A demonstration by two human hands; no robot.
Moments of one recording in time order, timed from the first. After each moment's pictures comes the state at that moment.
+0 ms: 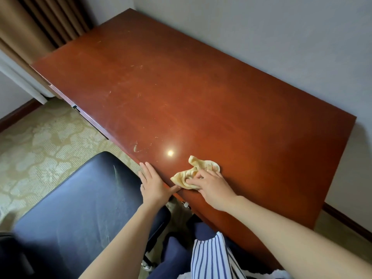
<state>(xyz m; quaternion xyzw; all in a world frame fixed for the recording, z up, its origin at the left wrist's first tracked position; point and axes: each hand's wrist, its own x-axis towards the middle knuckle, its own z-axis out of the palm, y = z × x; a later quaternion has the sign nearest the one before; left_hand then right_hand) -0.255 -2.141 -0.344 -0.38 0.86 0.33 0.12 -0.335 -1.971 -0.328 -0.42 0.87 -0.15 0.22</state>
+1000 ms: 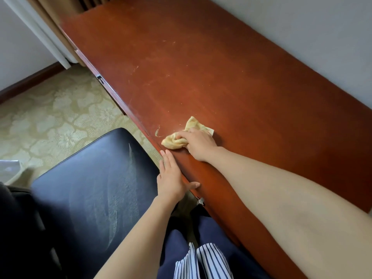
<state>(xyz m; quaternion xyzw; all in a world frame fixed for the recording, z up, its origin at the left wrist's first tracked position) -0.253 -2.144 -0.338 -0.37 0.85 0.35 0.15 -0.396 -2.107 -0.321 -0.44 0.86 -0.10 0.25</state>
